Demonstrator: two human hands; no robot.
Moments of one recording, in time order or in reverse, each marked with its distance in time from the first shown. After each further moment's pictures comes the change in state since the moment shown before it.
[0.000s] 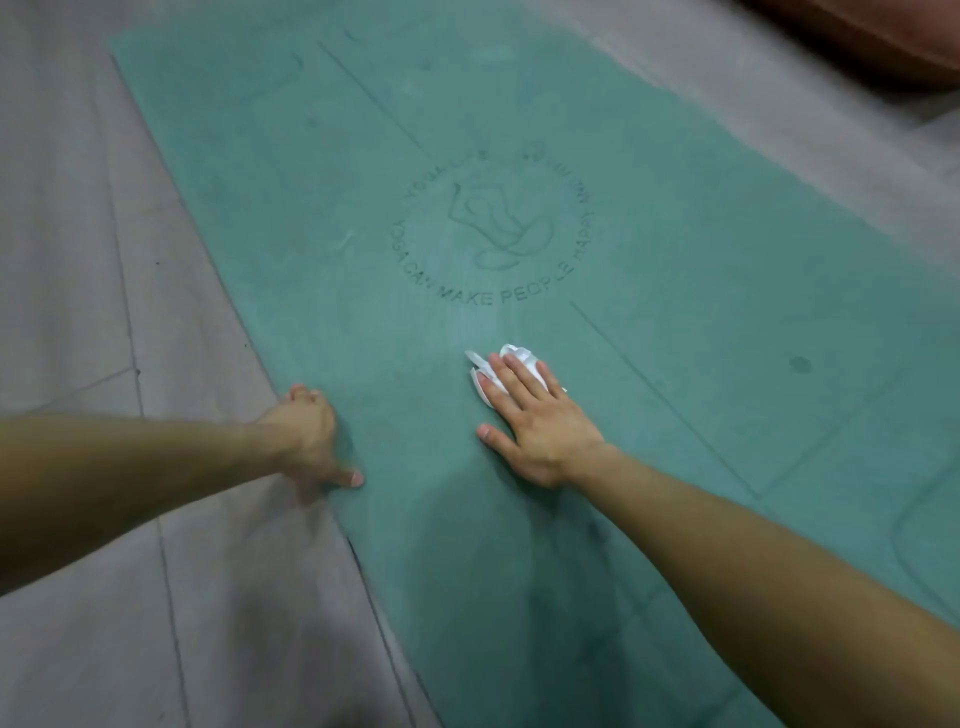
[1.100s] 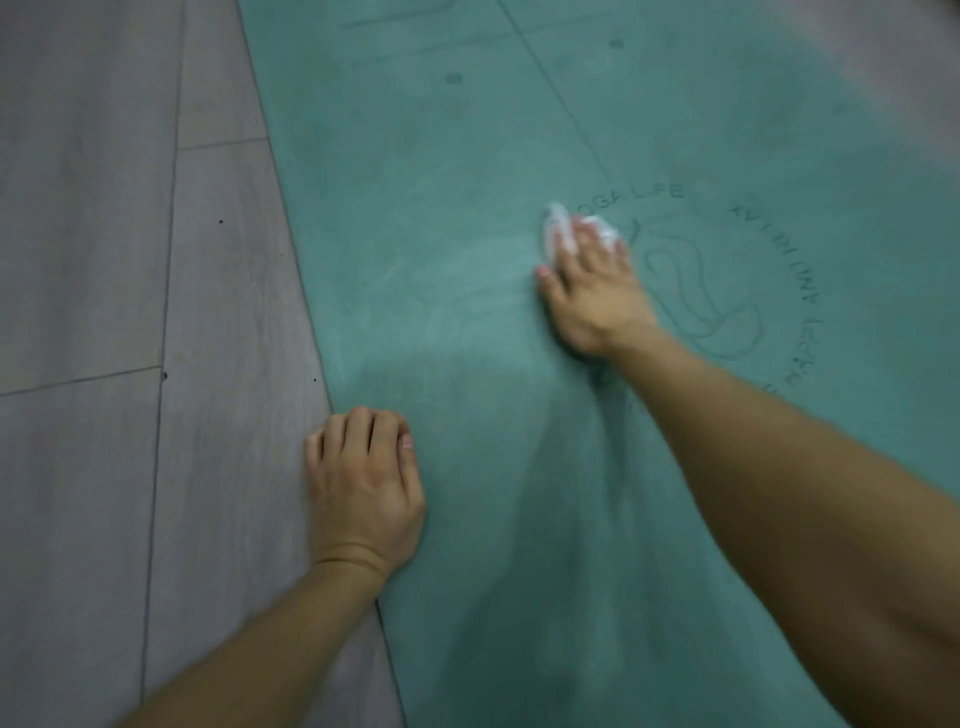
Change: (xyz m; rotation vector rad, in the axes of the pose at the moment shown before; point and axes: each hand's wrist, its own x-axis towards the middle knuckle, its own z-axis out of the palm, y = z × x) left_hand 0.083 -0.010 0.055 -0.664 1.006 -0.141; right_hand 0.312 -0.004 -0.080 -0.046 0.116 0.088
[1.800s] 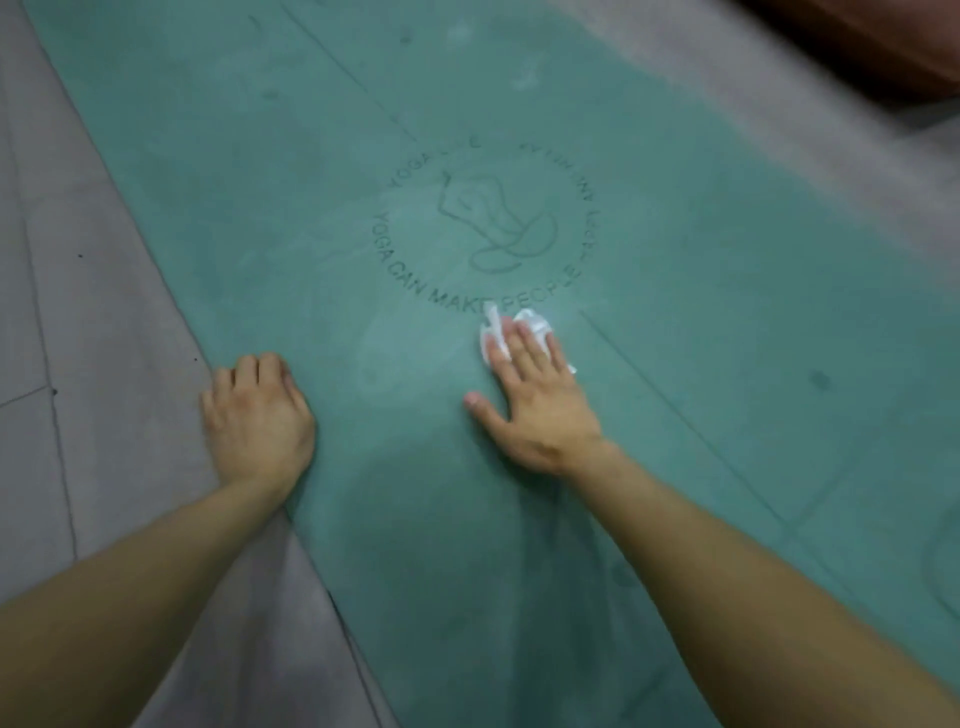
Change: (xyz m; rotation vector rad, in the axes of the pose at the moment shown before) left_hand 0.007 0.004 0.003 0.243 -0.014 0.034; right_hand -0.269 0.014 0.025 0.040 0.014 0.128
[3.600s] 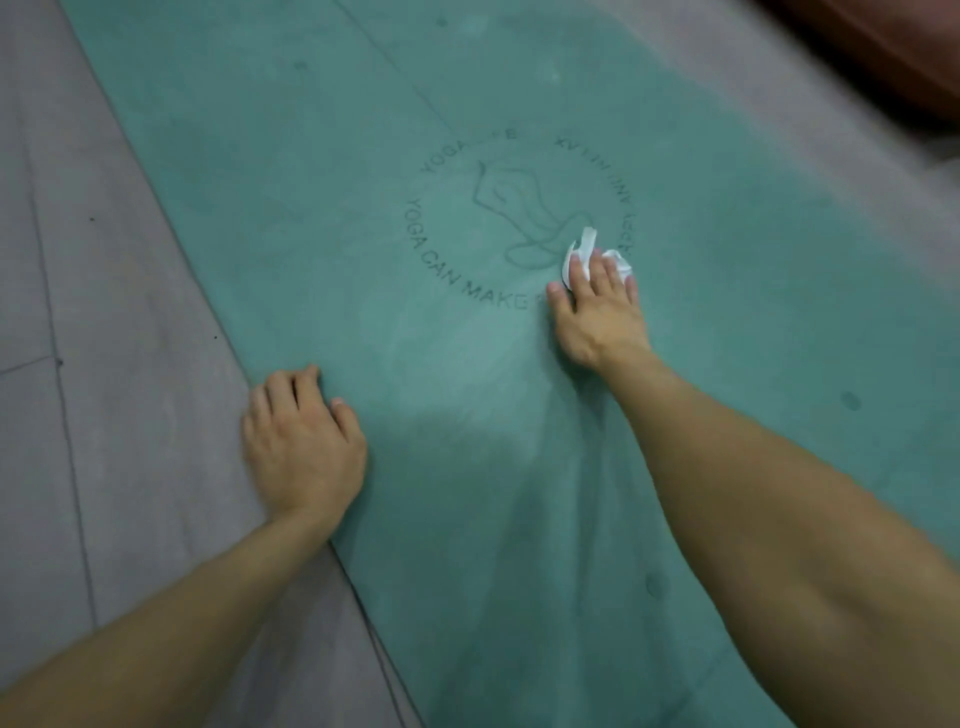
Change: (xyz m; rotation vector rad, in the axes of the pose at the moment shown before) left_hand -0.046 0.022 -0.012 -0.185 0.011 -0.080; right_hand 0.088 0.043 -0.030 0.011 -0.002 0.373
